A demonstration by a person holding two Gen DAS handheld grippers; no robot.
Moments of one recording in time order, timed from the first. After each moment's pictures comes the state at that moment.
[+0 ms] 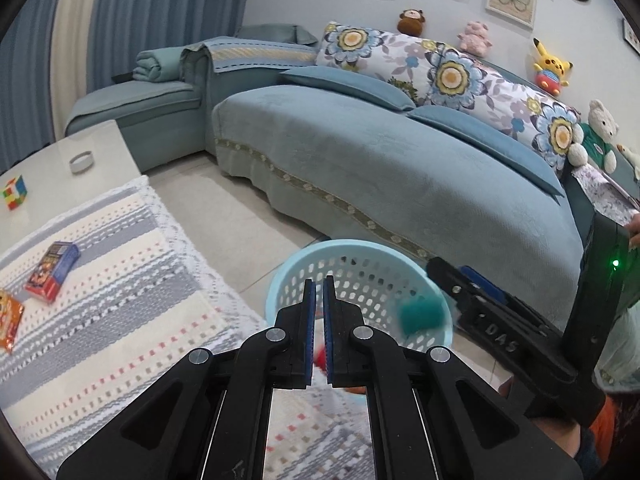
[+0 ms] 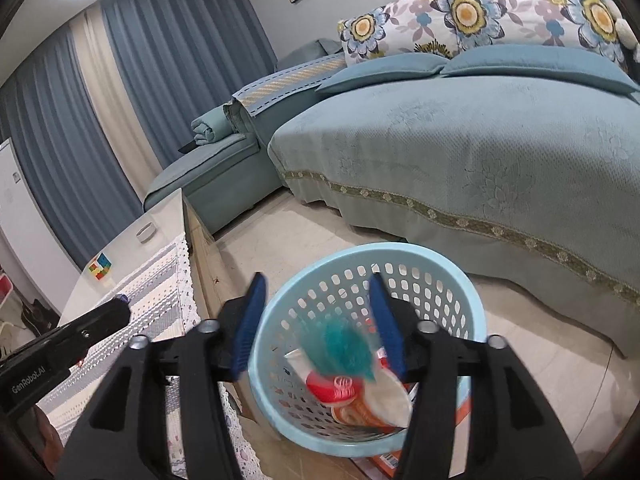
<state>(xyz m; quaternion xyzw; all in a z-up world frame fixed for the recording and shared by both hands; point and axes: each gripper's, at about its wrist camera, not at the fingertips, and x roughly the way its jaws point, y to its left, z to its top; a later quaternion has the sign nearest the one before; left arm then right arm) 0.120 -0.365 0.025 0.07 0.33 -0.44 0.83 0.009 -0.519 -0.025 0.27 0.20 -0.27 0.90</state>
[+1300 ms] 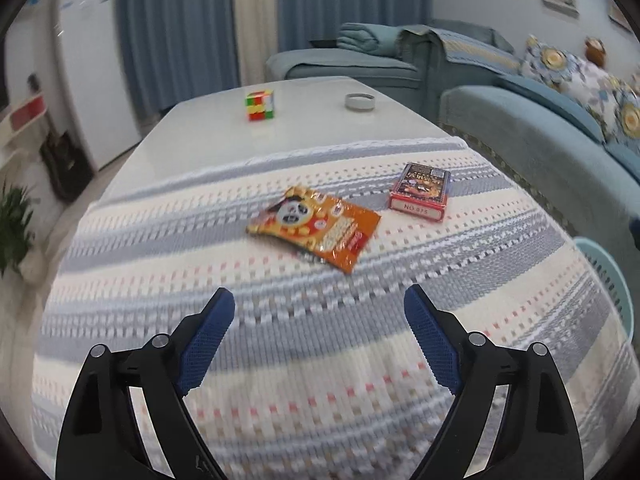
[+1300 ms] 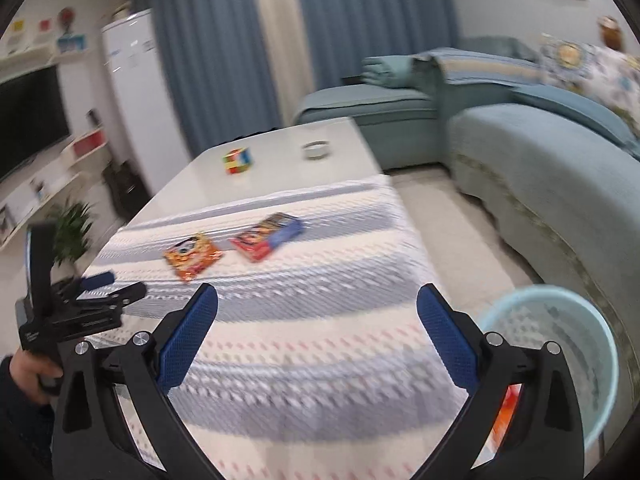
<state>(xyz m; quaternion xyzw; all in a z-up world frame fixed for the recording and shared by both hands) 0.254 -0.079 -0.003 0.08 0.37 -0.15 0.91 0.167 -0.336 0.019 0.10 0.29 0.01 0.95</state>
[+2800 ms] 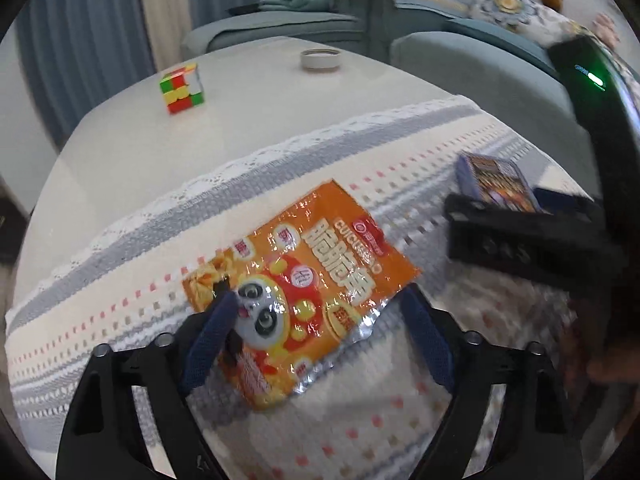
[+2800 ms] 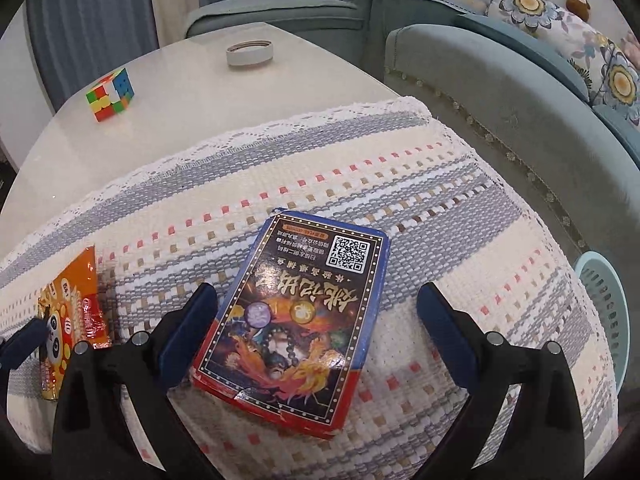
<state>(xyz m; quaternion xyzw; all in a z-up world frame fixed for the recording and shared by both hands) 0.420 -0.098 -0.058 0.14 0.42 -0.27 0.86 0.413 -0.239 -0.067 0.12 0.45 -0.24 0.85</state>
